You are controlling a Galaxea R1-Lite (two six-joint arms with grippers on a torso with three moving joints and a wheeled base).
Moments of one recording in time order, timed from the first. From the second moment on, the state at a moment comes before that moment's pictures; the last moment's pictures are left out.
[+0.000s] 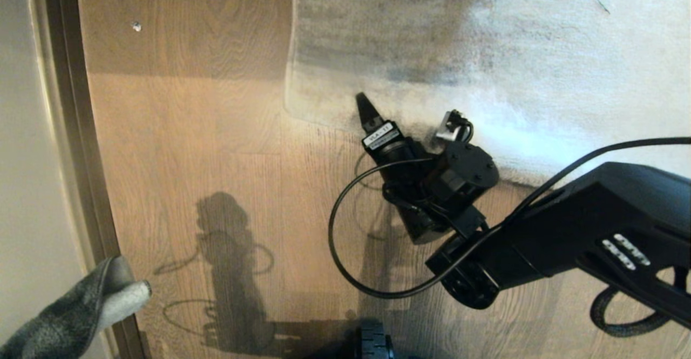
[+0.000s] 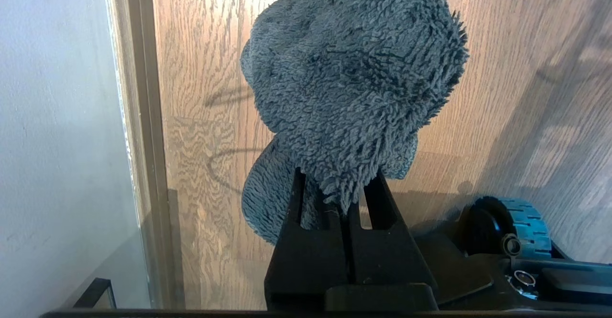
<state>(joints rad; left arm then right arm) 0.00 0.00 -0.06 0.11 0.02 -0.10 0.81 2.18 -1.16 -1.52 -0.38 0.74</state>
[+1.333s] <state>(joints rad) 0.00 0.00 -0.06 0.11 0.02 -0.10 0.69 1.95 -0.89 -1.52 -0.32 0.68</state>
